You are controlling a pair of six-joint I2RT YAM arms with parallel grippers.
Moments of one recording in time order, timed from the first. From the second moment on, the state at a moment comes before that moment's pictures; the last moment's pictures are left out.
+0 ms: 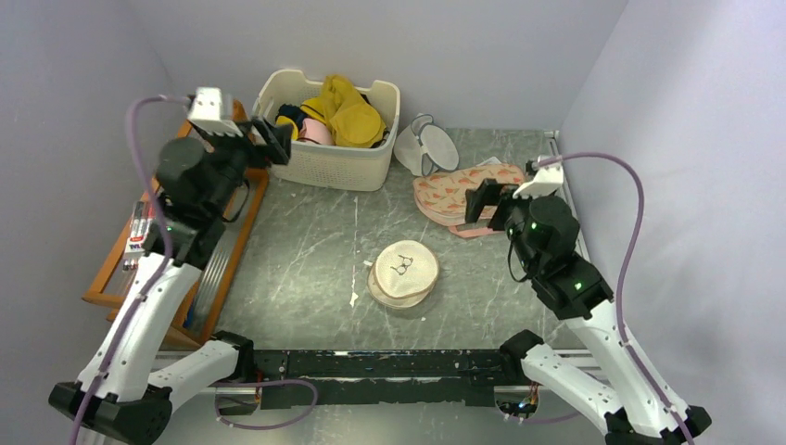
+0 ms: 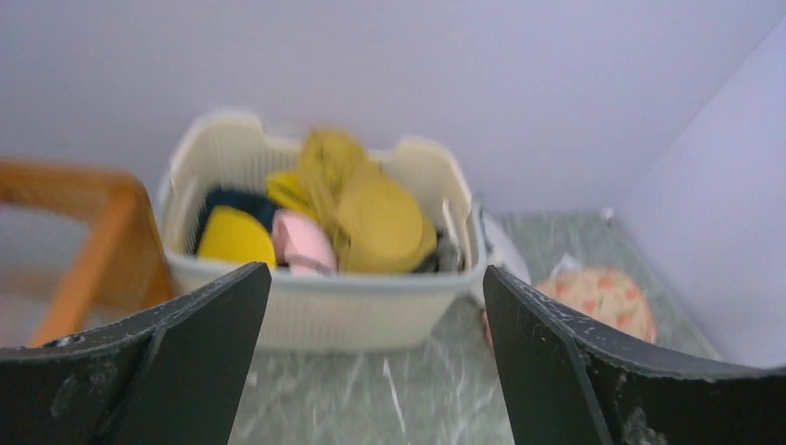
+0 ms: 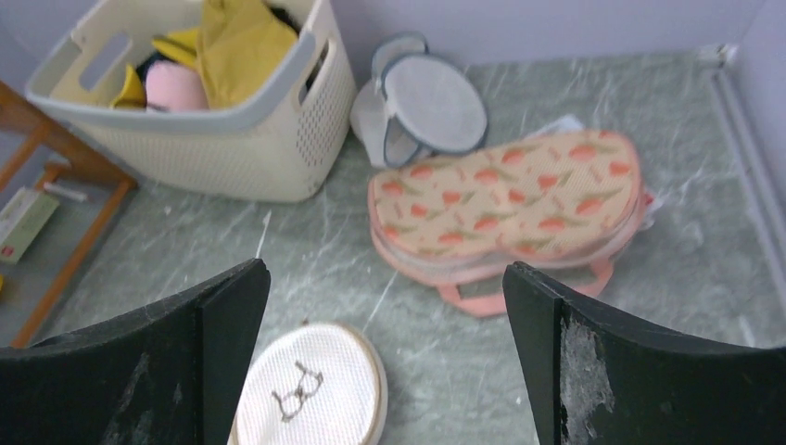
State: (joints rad) left arm -0.34 0.98 1.14 -0.11 -0.06 -0.21; right arm 0.54 0.70 0.93 -0.43 0.37 0.28
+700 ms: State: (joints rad) left arm -0.32 0.95 1.54 -0.30 -0.14 -0.12; right arm 0.54 0.89 1.33 -0.43 0.57 0.09
